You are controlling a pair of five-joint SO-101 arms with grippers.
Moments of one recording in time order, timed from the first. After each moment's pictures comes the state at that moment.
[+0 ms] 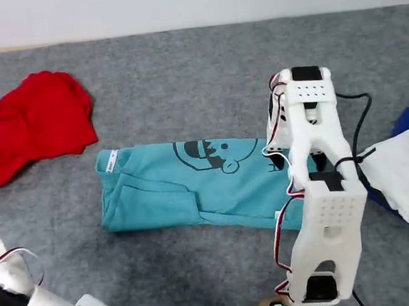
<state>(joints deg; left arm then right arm) -60.7 -66.9 44.4 92.1 -28.1 -0.4 36.8 -26.7 100.5 -9.0</state>
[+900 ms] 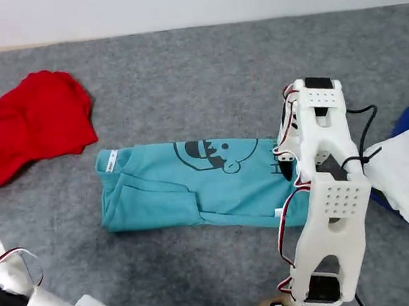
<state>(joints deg) -60.7 -66.9 44.4 92.1 -28.1 4.7 43.4 -26.8 97.7 -1.6</state>
